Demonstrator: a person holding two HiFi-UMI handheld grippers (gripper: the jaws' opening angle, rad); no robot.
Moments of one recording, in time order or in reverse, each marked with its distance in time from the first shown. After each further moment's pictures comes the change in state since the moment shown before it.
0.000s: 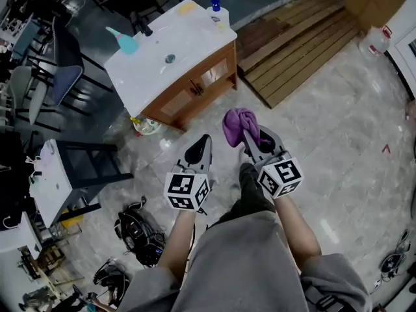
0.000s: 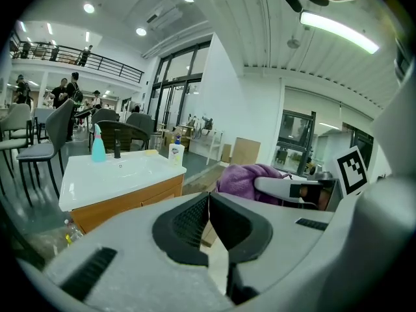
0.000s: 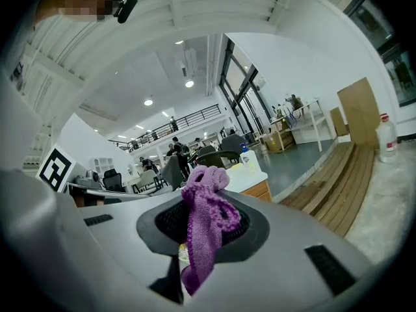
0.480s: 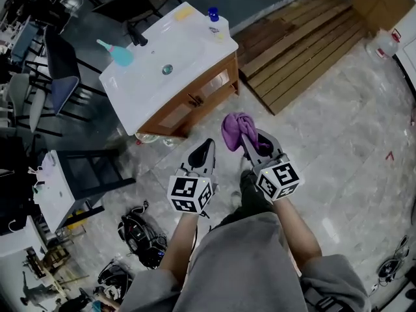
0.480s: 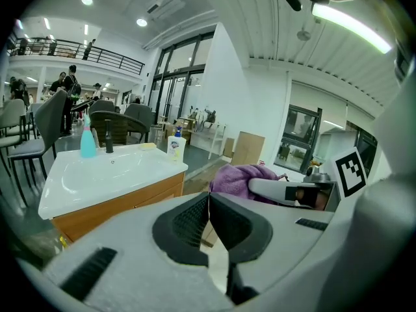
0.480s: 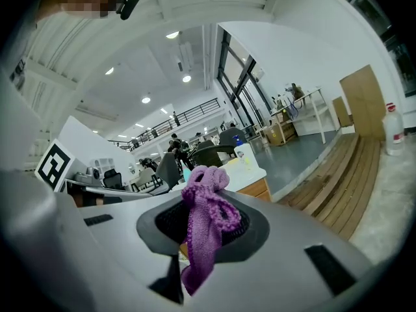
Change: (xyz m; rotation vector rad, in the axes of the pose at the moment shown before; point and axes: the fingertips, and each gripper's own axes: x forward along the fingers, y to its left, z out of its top) left arm 0.089 0.022 0.011 -0.023 0.067 0.004; right arm 0.069 -0.064 0.003 0.039 0.050 0.018
